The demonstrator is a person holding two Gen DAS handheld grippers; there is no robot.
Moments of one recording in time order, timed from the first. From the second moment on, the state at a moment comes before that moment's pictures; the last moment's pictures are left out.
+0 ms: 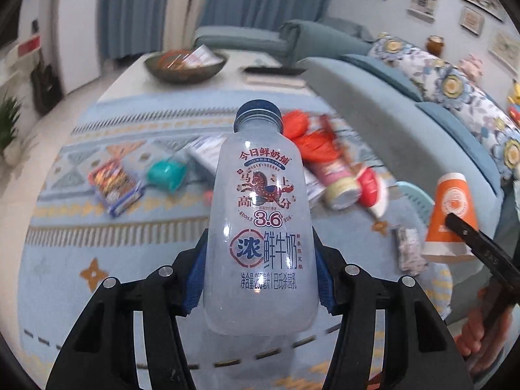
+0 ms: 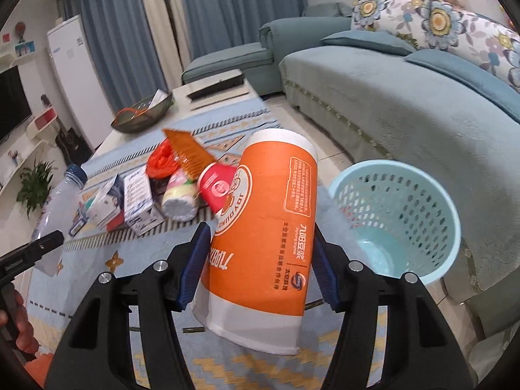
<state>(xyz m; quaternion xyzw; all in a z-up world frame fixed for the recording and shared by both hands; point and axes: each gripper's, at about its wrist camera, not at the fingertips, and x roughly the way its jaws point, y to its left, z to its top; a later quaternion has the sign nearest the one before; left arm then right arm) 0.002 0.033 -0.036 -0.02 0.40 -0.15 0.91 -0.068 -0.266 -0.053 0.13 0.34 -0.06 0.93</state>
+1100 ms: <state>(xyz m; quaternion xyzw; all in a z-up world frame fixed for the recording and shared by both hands) 0.080 -0.301 -0.096 0.11 0.50 -0.42 0.75 -0.046 -0.435 -0.138 0.28 0.43 -0.29 0.81</state>
